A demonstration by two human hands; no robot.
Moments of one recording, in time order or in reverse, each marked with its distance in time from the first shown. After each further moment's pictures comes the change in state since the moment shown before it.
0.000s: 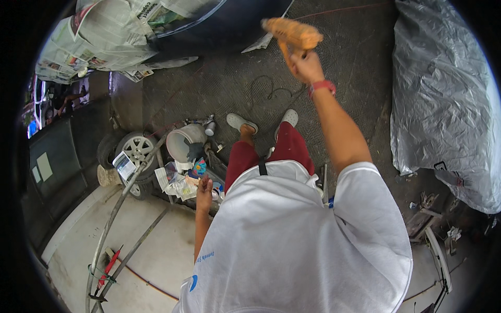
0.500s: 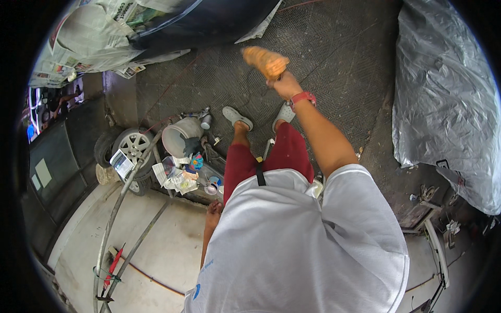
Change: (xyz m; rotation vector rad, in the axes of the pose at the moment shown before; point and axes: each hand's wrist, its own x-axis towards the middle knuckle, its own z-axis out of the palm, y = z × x) left_hand -0.073 -0.076 0.003 0.011 -0.125 -0.300; right_hand -0.032 0.088 0.053 -0.207 -0.301 0.174
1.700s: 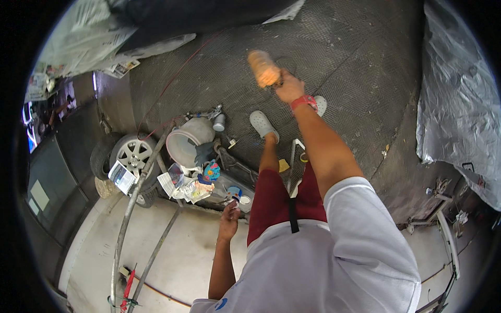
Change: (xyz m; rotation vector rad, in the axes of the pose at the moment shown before) left_hand 0.140 -0.015 -0.067 0.130 -0.135 0.164; right_hand 0.098 0.088 0.216 -0.483 0.147 0.024
